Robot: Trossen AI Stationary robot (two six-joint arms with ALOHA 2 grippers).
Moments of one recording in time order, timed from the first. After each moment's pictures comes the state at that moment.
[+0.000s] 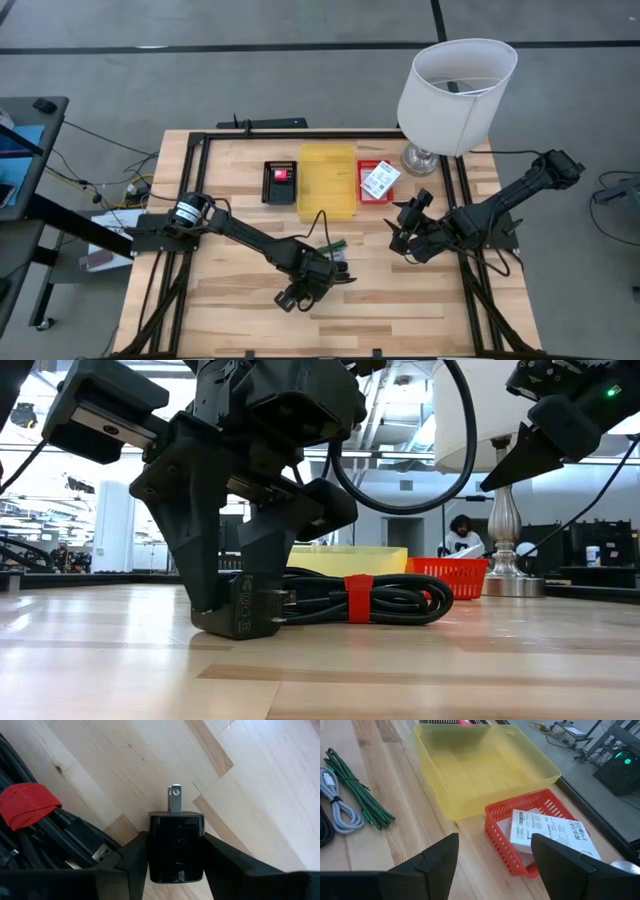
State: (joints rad) left arm -0.33 2.10 1.49 -0.68 0.25 0.32; right arm 0.50 1.10 0.61 -0.56 0.89 0.58
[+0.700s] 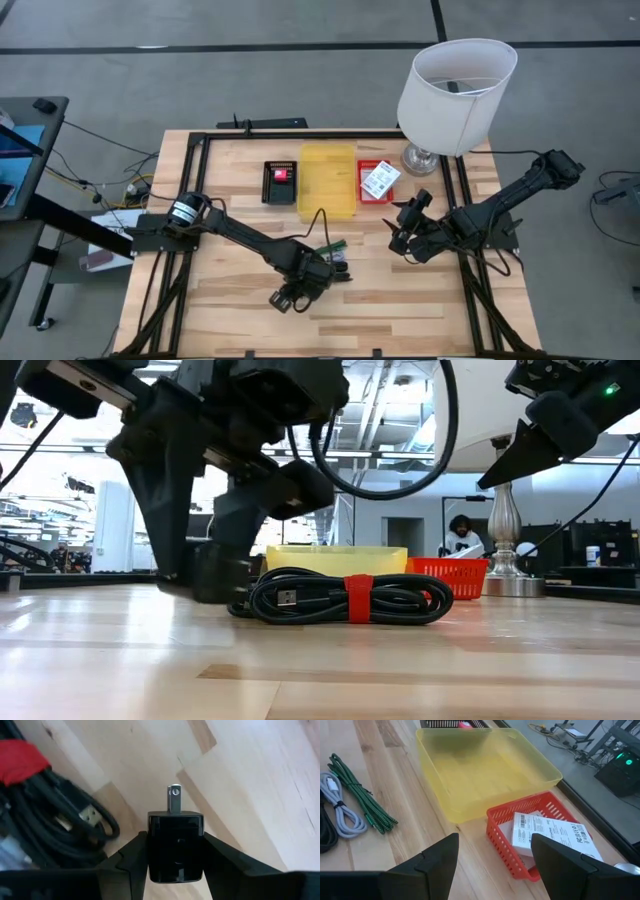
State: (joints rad) left arm -0.35 2.07 1.54 -0.86 0.24 0.25; right arm 0.50 1.10 0.61 -0.54 0.89 0.57
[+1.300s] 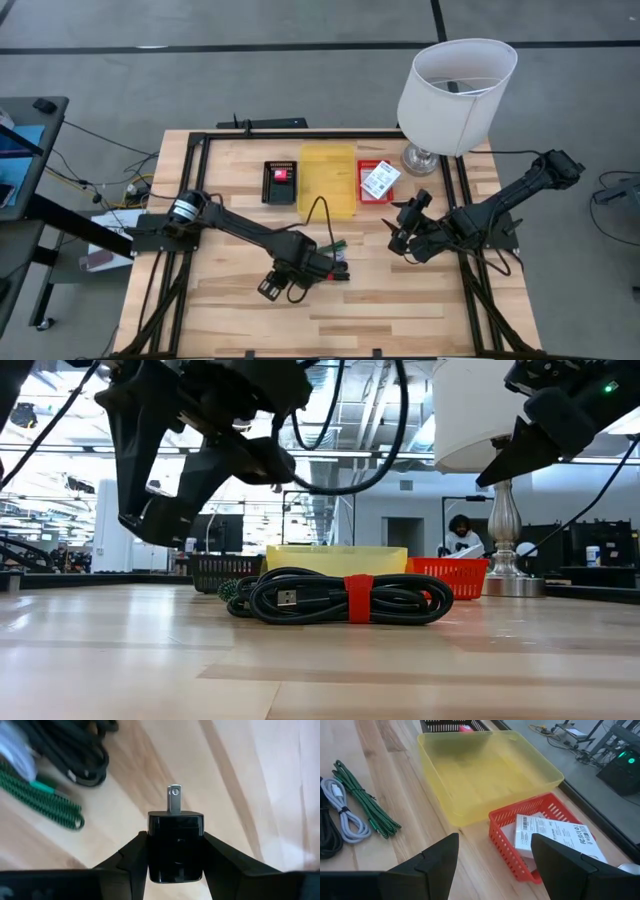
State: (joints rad) left arm -0.31 2.07 1.69 -1.30 0.20 0.26; right arm 0.50 1.10 0.61 -0.52 0.89 0.58
